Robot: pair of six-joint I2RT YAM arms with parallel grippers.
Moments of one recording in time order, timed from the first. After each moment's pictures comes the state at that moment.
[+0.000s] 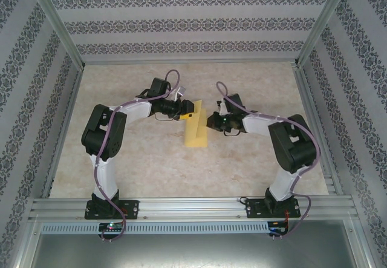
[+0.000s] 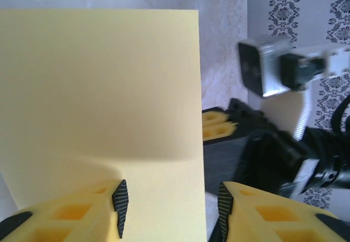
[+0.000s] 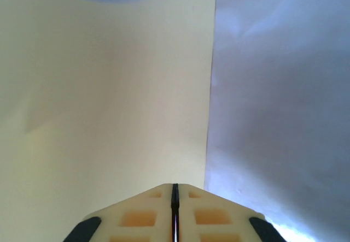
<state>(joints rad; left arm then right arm) -0.35 1.99 1.29 -0.14 0.90 -0.65 0.35 1.74 0.89 -0.04 -0.49 0.65</state>
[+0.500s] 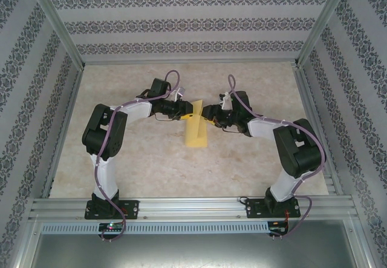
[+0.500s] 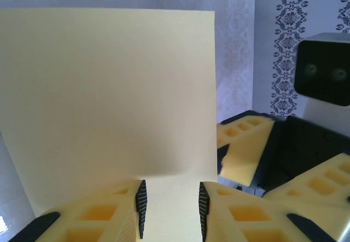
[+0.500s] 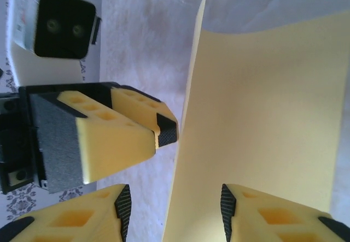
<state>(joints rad) -0.35 2.00 1.29 -0.14 0.88 -0.66 0.35 1.72 0.83 0.27 -0.71 0.89</state>
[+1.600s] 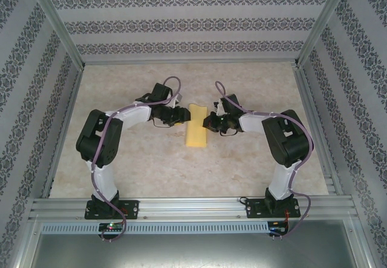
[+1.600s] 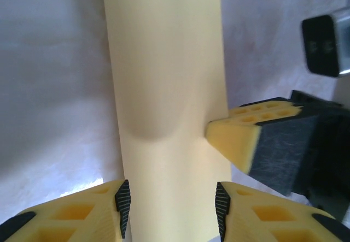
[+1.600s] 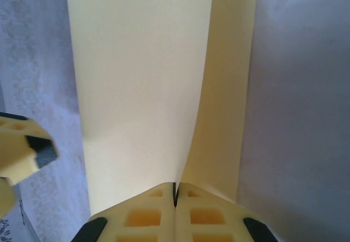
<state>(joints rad) -0.40 1.92 1.23 -0.33 0.58 -0.56 0.39 1.86 0.94 -0.01 -0.56 0.73</state>
